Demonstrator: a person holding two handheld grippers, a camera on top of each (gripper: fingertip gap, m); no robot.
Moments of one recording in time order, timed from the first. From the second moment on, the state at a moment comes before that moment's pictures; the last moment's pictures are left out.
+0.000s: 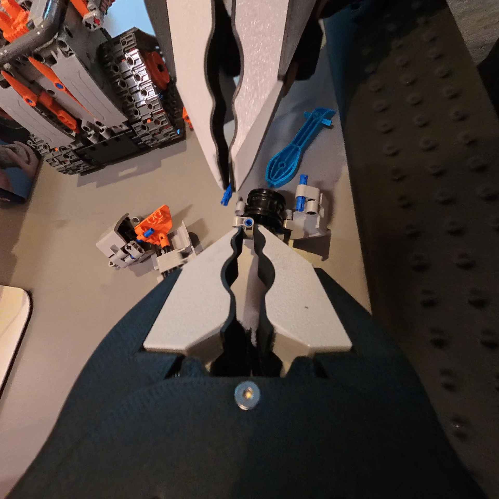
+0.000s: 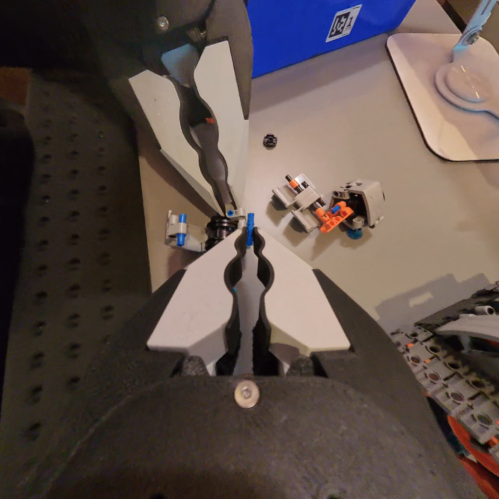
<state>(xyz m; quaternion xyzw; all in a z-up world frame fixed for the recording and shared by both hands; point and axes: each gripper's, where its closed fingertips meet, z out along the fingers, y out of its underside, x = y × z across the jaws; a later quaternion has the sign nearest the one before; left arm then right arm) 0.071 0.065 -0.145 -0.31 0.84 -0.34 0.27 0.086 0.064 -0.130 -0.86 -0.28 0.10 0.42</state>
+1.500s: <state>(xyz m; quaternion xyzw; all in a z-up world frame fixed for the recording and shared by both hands) 0.064 0.056 -0.138 -0.23 0.85 -0.29 0.38 0.074 0.058 -0.144 -0.85 -0.37 0.09 0.38</state>
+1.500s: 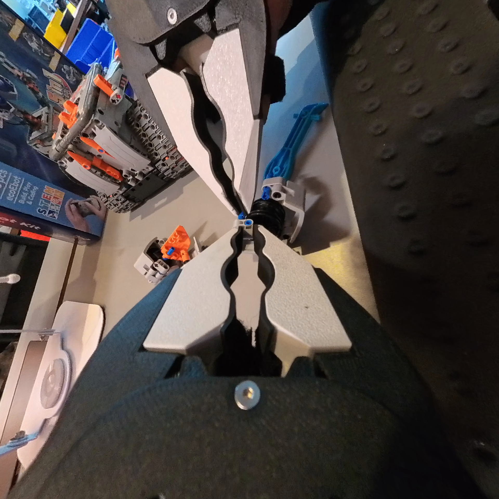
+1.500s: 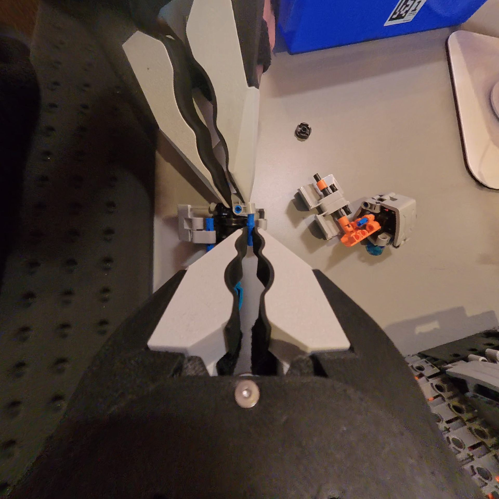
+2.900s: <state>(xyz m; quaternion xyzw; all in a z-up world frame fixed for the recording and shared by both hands) 0.064 0.050 -0.145 -0.24 0.88 -0.29 0.29 0.074 0.050 -0.148 -0.83 -0.47 0.04 0.30</state>
